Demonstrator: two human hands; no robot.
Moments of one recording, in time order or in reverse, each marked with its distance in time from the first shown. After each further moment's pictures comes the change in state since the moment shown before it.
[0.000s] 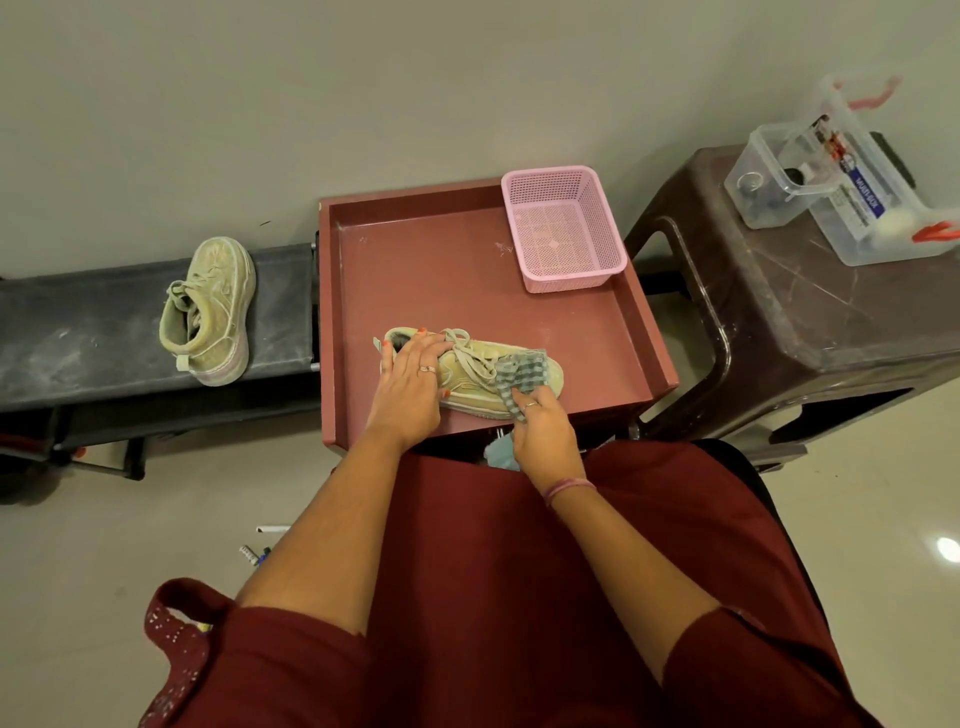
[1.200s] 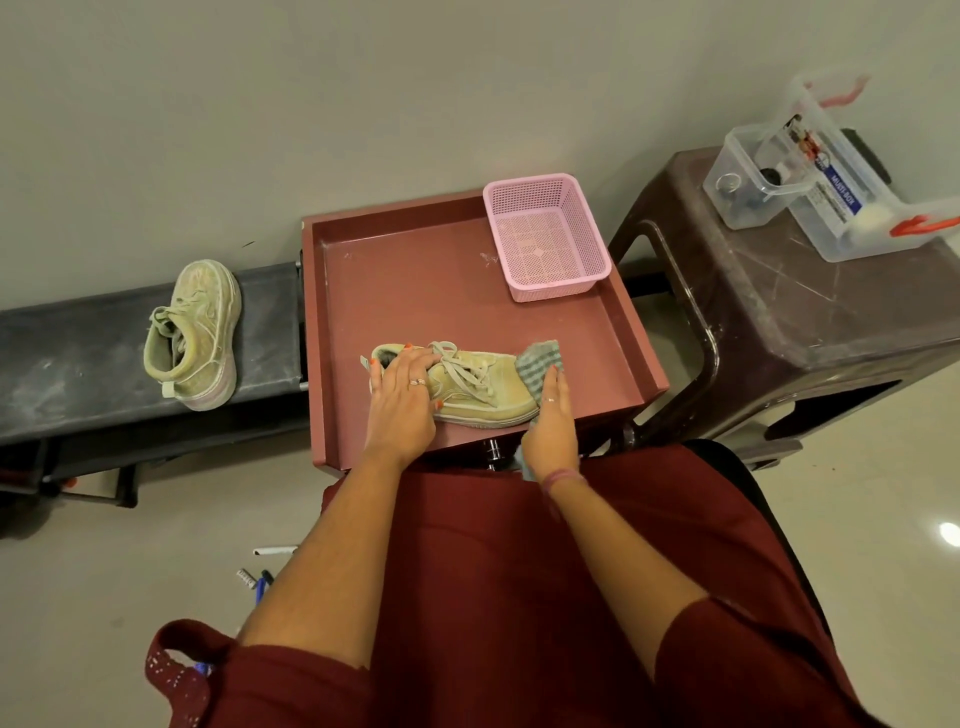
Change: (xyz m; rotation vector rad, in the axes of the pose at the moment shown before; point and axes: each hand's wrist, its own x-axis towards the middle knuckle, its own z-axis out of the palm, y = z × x) left_hand 0.003 0.006 0.004 0.011 0.060 -0.054; right_hand 0.018 0.010 -0.002 0.185 0.018 0.309
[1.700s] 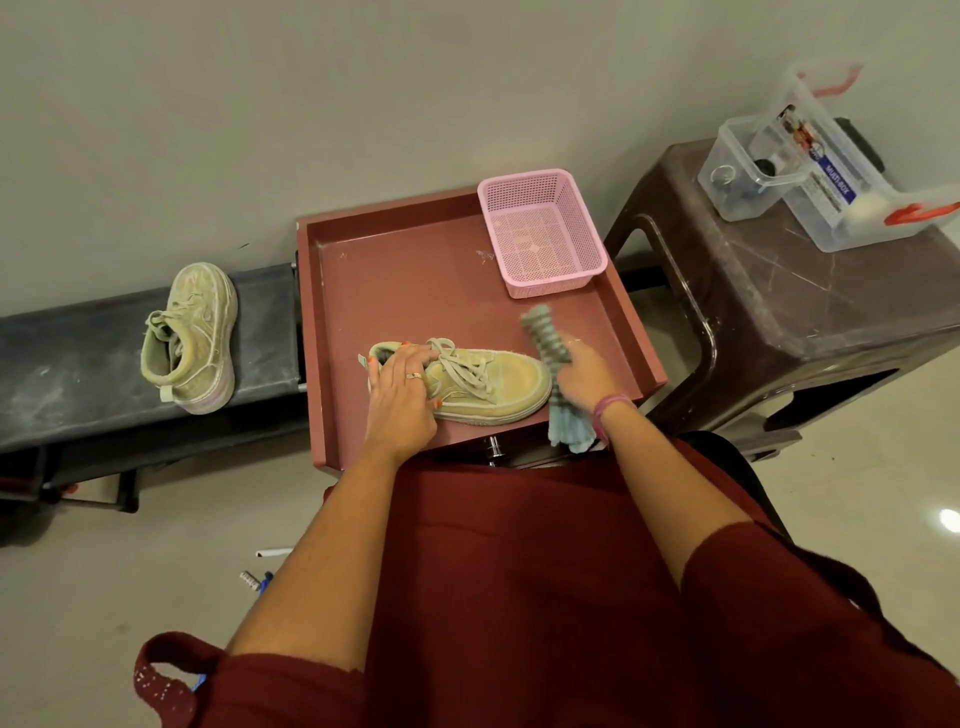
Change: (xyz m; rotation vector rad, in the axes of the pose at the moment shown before) left_hand 0.007 0.003 -0.007 -0.059 -0.067 -0.044; right_hand 0.052 -0.014 -0.063 0.076 -0.085 -0.037
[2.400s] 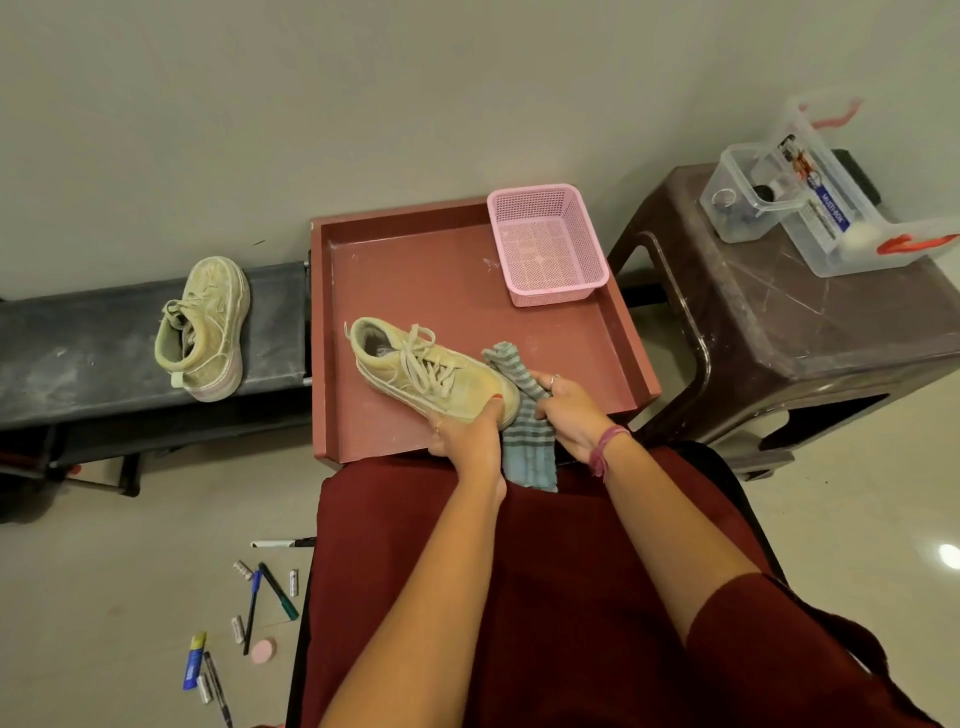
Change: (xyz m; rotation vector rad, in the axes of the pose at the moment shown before) left_hand -0.028 0.126 0.014 -1.249 0.176 -1.131; right_hand -0.040 -0.010 0.007 0.556 -0.330 0.207
